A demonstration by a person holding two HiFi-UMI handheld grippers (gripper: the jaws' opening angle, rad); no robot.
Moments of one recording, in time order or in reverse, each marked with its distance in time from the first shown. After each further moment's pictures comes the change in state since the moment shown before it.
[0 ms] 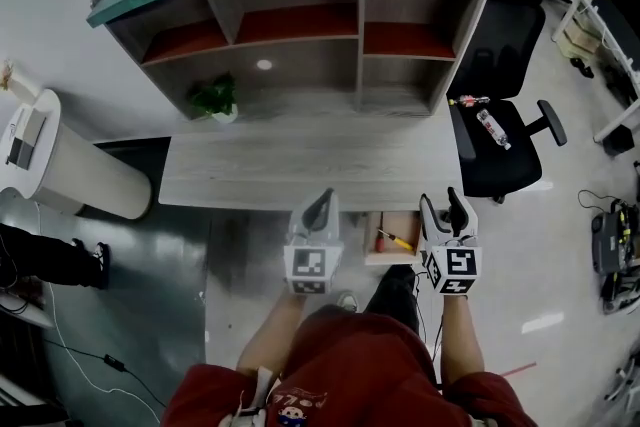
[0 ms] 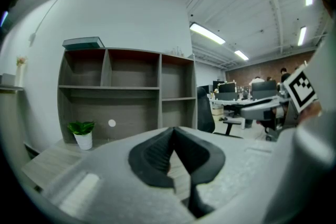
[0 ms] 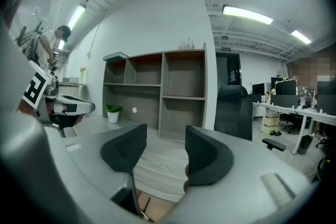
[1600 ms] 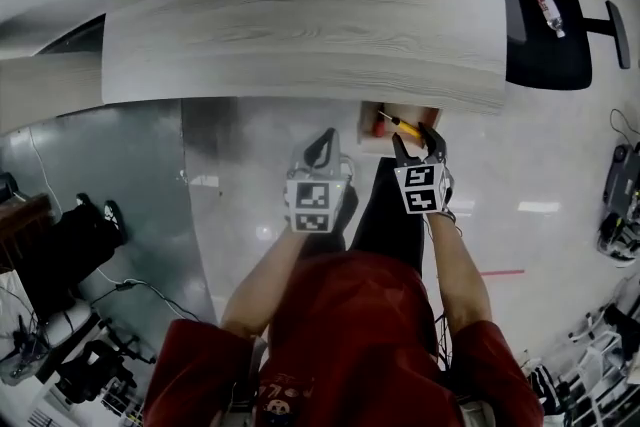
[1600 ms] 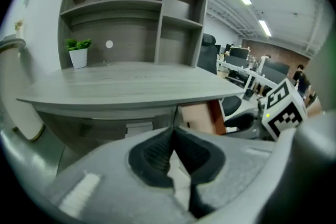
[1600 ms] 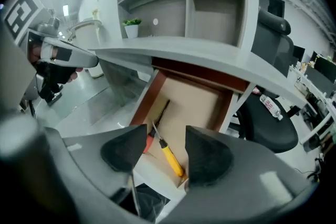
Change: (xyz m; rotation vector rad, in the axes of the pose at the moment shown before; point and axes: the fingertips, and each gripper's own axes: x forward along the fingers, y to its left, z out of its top) left arm 0.053 -0.057 -0.292 -0.170 0.546 0.029; right arm 0.069 0.023 -0.373 -0.099 0.708 0.270
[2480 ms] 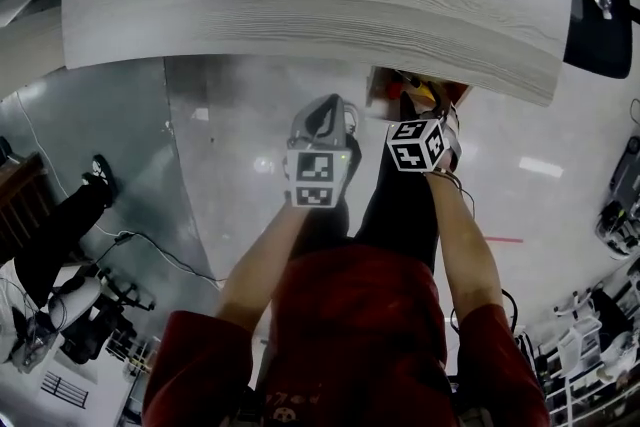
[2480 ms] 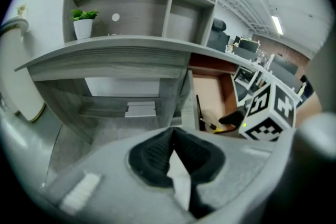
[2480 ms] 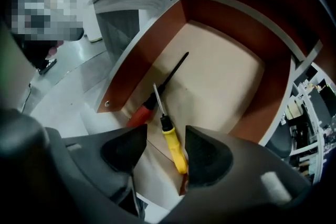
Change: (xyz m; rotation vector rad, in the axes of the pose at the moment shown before) left arm 0.069 0.023 -0.097 -0.080 0.128 0.021; right arm 0.117 0.003 -0.073 -0.155 0.257 -0.064
